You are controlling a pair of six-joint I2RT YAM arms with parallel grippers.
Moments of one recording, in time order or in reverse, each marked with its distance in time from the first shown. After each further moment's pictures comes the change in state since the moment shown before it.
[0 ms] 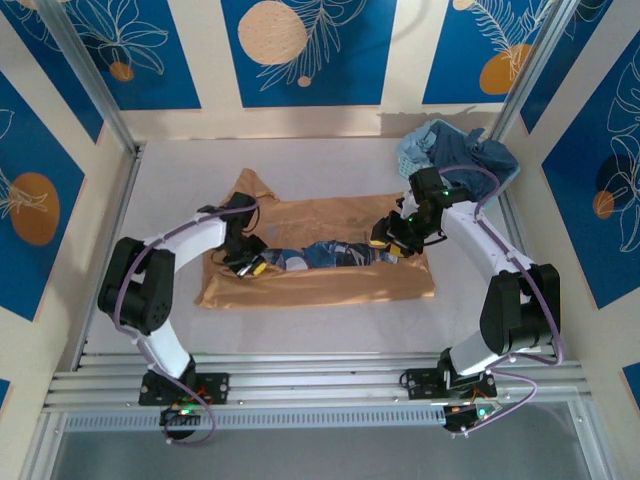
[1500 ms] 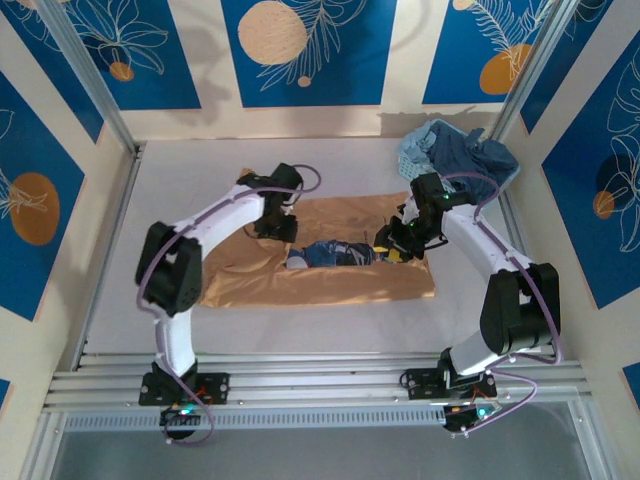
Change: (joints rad) left arm -0.154 0.163 0.428 -0.195 -0.259 0.736; right arm -0.014 -0.001 -0.050 0.006 -0.033 0.008
